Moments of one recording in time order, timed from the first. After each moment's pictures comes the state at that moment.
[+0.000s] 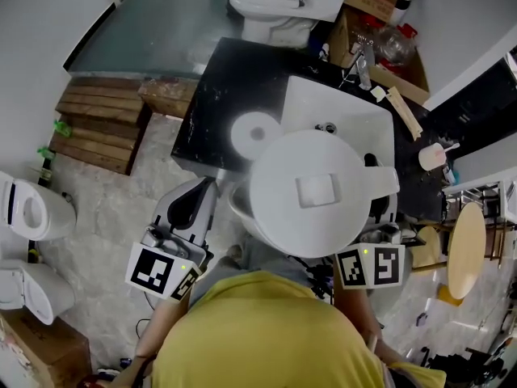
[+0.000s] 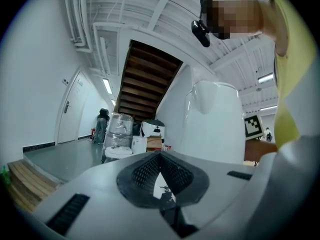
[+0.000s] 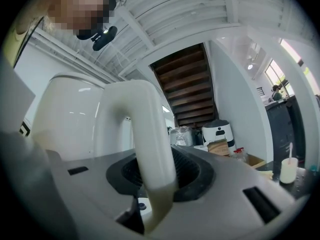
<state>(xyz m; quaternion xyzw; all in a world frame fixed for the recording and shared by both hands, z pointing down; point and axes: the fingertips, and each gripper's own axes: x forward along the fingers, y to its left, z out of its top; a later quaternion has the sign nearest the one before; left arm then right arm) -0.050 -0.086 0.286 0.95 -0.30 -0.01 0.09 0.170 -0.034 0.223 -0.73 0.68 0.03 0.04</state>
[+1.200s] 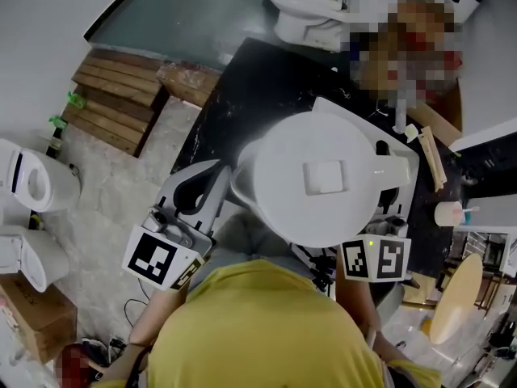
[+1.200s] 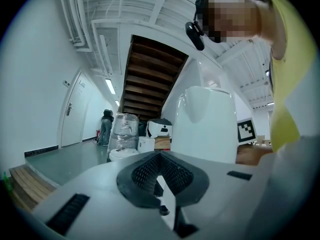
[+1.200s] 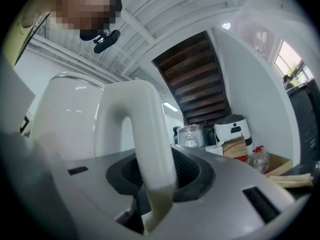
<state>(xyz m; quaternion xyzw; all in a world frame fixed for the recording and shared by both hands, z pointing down) 0.010 -0.204 0.285 0.94 -0.33 -0.01 0.07 0.222 -0.191 0.240 -0.68 0.73 0.03 0.05</state>
